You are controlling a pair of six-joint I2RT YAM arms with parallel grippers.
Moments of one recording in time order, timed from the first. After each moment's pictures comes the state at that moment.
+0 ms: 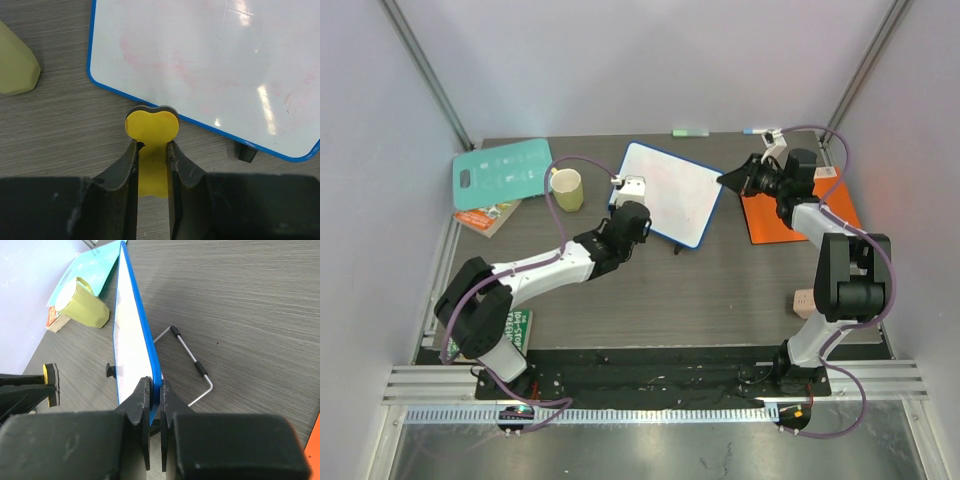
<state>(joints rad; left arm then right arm) -0.83 1.60 1.05 0.01 -0.57 -0.35 -0.05 1.71 1.06 0.34 -0.79 0.34</state>
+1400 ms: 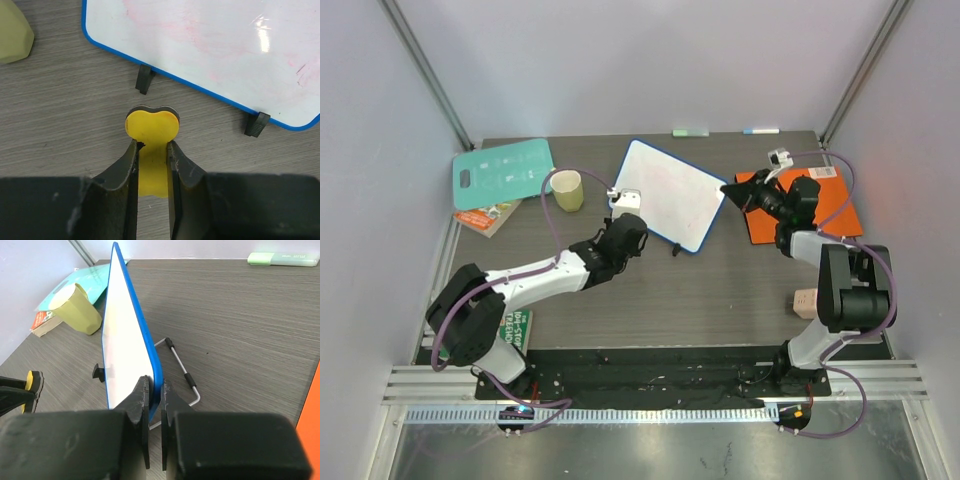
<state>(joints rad) -0.85 1.54 0.97 -0.04 -0.56 -0.40 -0.06 1.64 0.77 0.79 -0.75 0.34</state>
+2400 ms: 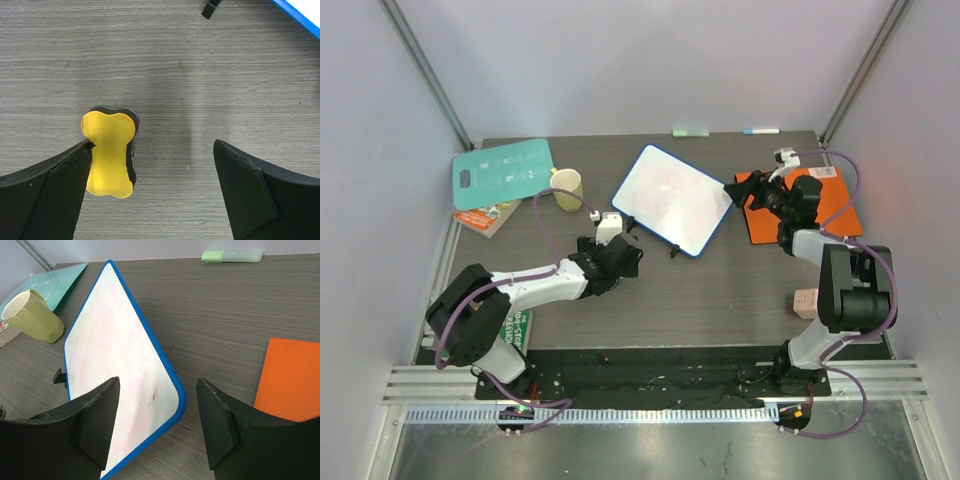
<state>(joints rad) -0.85 1.54 0.84 -0.22 -0.62 -0.66 -0.07 1.63 0.78 0.71 -0.63 0.27</state>
